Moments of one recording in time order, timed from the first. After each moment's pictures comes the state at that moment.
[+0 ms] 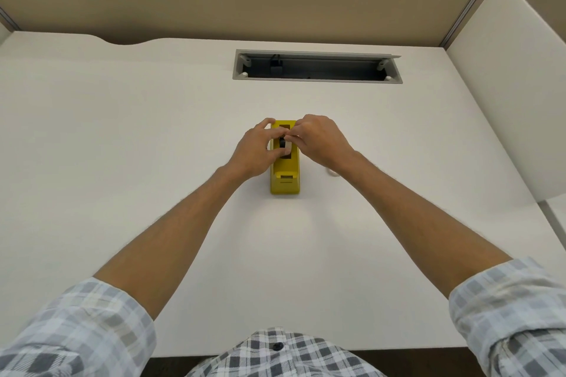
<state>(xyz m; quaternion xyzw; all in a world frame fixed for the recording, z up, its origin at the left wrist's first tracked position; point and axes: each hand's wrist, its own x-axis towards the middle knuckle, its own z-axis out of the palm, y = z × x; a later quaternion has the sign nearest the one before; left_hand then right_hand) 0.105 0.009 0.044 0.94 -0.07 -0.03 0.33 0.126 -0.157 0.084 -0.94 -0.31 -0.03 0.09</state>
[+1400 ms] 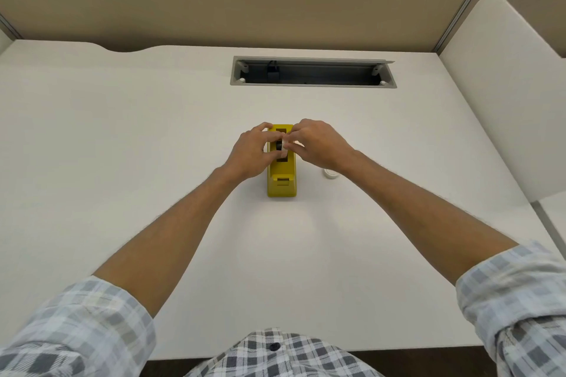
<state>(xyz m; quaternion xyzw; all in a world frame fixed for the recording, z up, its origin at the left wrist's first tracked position) 0.103 0.010 0.052 0.94 -0.08 -0.03 0.32 0.128 -0.169 0.086 -0.92 -0.37 -0.02 0.09</state>
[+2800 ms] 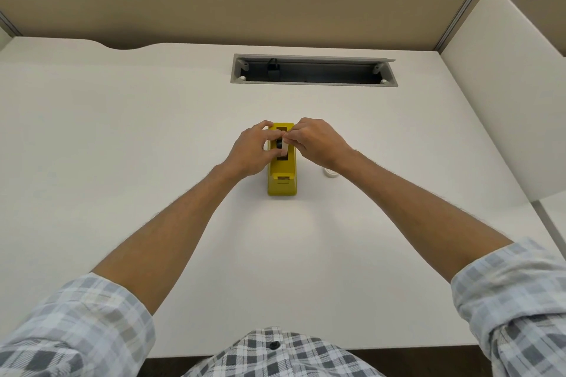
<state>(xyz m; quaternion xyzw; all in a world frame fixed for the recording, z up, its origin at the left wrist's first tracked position) 0.107 0.010 0.048 0.95 -0.08 -0.03 0.31 0.130 -0.169 0.082 -0.92 -0.39 -0.04 0.07</state>
